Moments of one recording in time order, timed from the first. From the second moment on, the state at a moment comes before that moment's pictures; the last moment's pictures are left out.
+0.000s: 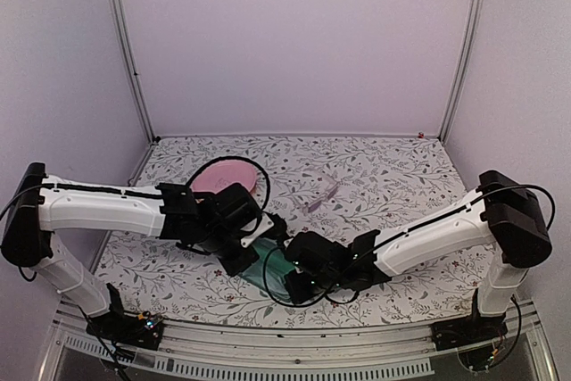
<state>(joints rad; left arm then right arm) -1.08 1.52 1.00 -0.64 -0.10 -0.12 1.29 1.84 1.03 -0.13 0.11 0.69</state>
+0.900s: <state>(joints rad) -1.11 1.55 0.96 -0.51 -0.01 -0.15 1.30 1.84 1.04 -0.28 0.31 0.70</state>
